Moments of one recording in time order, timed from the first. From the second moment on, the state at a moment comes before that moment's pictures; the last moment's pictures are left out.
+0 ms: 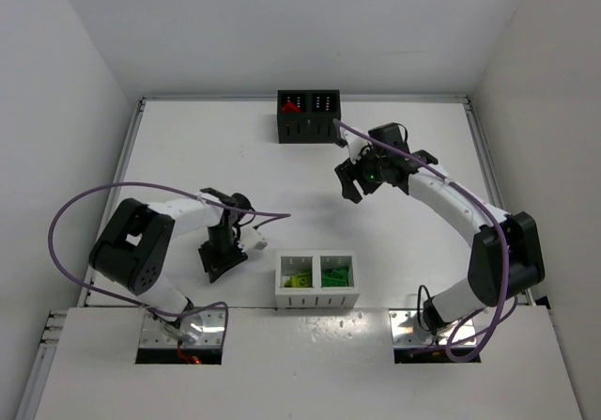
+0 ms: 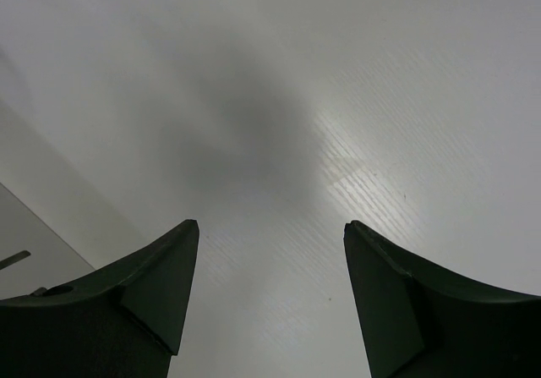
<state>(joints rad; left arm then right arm) -0.46 1.57 0.78 -0.98 0.03 0.53 0.39 1.52 1.09 -0.47 -0.27 -0.29</state>
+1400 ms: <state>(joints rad) -0.55 1.66 0.79 -0.91 -0.09 0.44 0.39 1.52 1.09 -0.48 -0.24 -0.33</state>
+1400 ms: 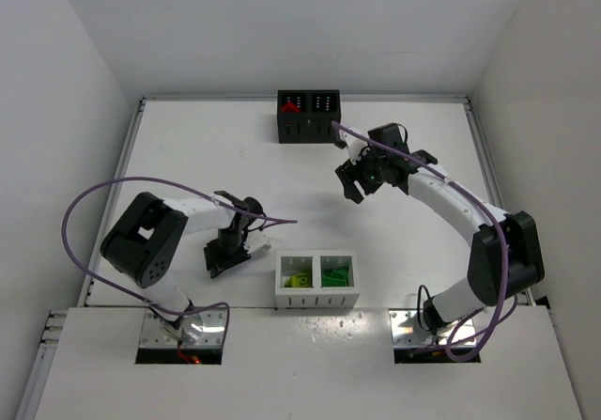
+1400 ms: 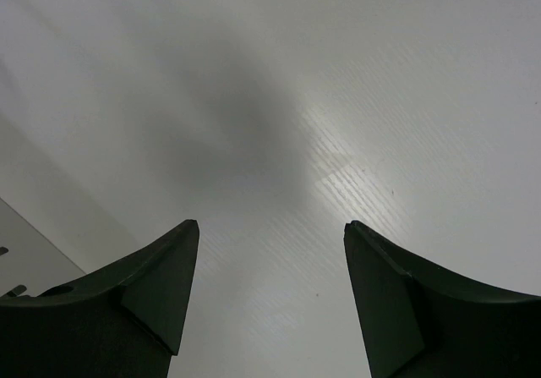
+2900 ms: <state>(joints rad) -0.43 1.75 1.66 -0.66 0.14 0.25 0.37 1.53 1.08 -0.43 -0.26 -0.27</state>
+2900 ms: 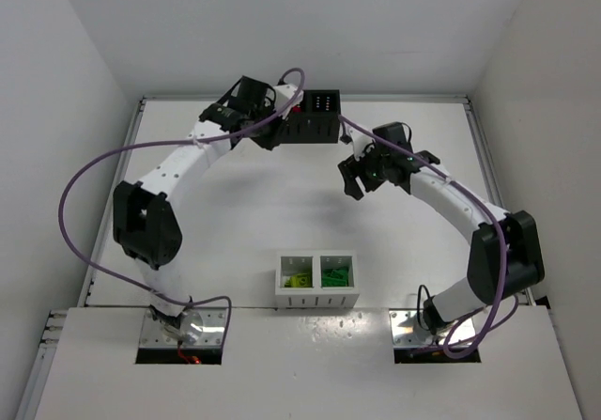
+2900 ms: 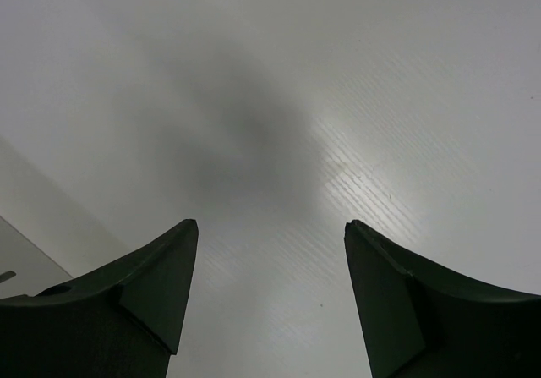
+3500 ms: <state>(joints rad) -0.31 2.16 2.12 -0.44 0.23 0.18 0.31 1.52 0.96 -0.10 -0.16 -0.22</state>
